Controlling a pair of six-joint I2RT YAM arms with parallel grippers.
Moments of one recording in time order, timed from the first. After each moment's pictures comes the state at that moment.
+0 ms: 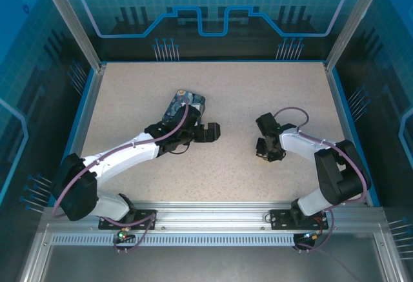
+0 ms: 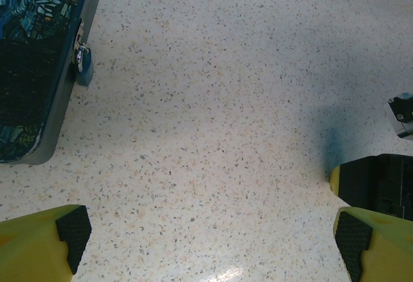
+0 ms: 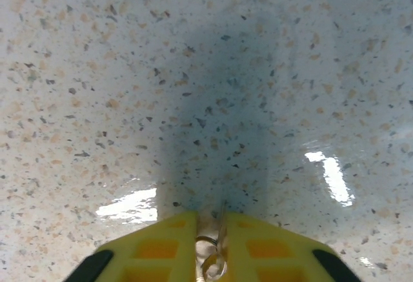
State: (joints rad) left arm -0.71 1.40 0.98 -0.34 -0.05 -0.69; right arm 0.37 1.52 0.77 -0.63 0.06 0.67
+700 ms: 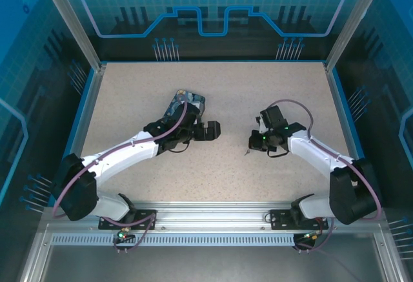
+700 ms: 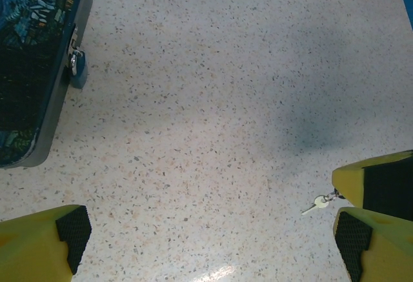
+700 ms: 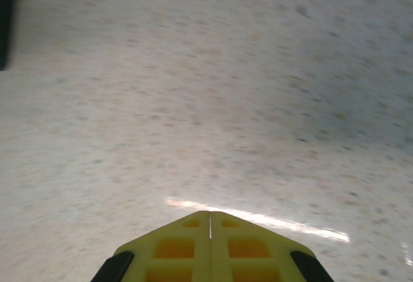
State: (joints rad) left arm -0.70 1.40 1.00 -0.36 -0.01 -0.68; right arm 0.37 1.34 0.82 -0.56 -0.26 0.51
